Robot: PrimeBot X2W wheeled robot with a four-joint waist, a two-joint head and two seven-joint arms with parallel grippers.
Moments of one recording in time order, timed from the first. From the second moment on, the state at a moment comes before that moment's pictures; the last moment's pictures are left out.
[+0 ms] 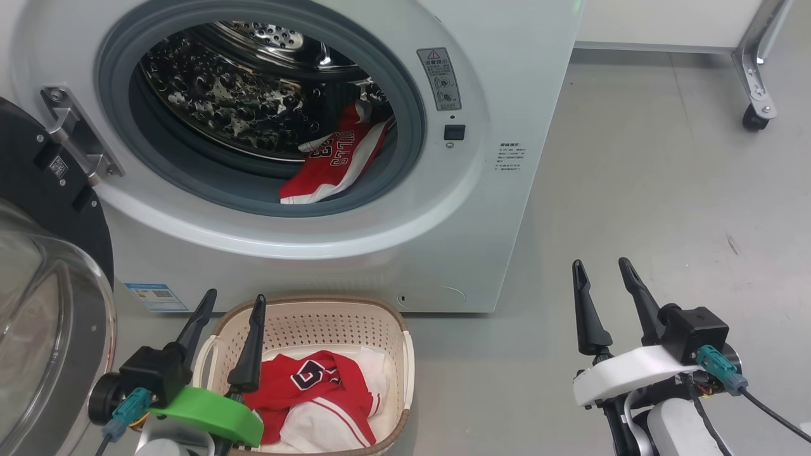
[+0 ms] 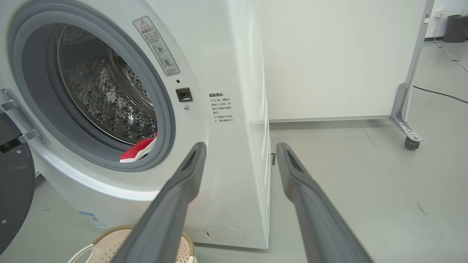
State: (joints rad) left arm -0.10 0.09 -0.20 0.26 -0.35 -0.12 -0.25; right arm -0.08 -0.05 0.24 0.22 0.37 0.03 -0.25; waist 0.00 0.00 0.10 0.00
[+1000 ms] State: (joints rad) left arm -0.09 0.09 -0.18 0.25 -0.35 -0.12 -0.25; right arm -0.08 -0.05 0.23 0.20 0.37 0.03 -0.25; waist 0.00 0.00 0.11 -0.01
